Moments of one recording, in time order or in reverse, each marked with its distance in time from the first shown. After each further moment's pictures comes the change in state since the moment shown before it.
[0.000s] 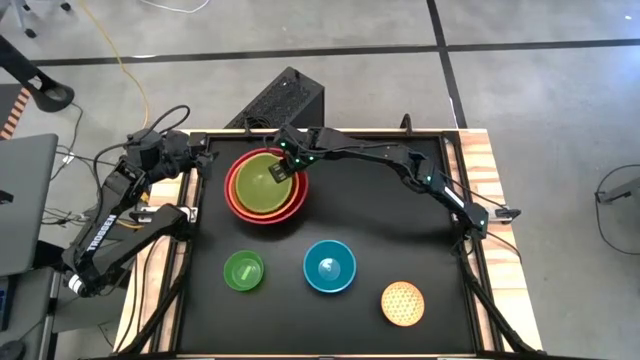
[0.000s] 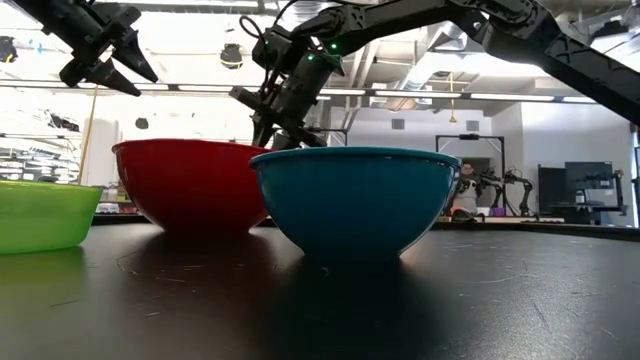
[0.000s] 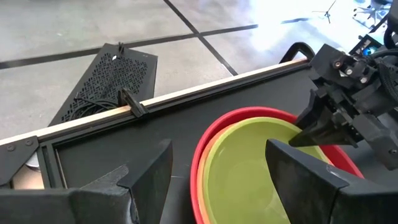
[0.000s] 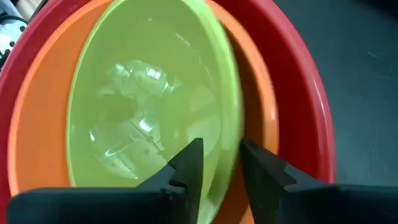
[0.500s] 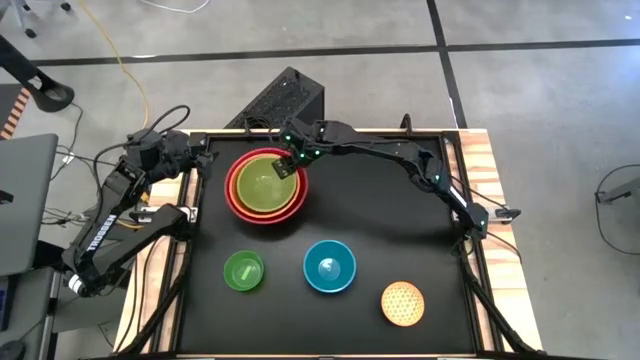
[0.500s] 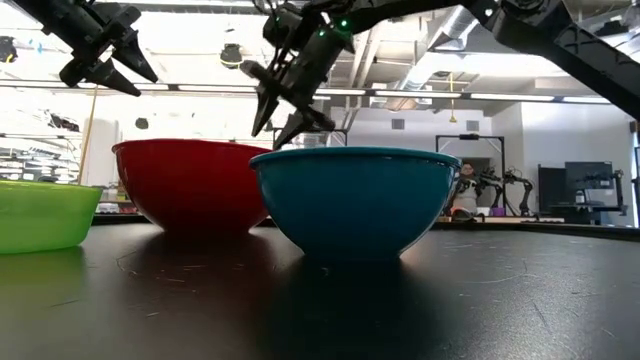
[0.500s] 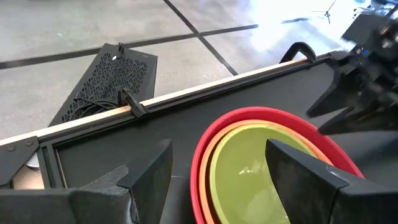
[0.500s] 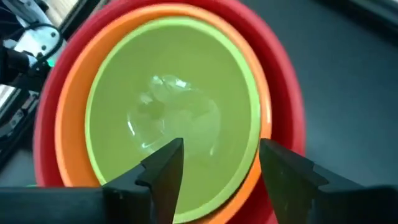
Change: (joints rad) left arm 0.000 0.000 0.000 0.000 0.000 0.001; right arm -0.006 -0.090 0.000 -0.069 -0.009 -0.012
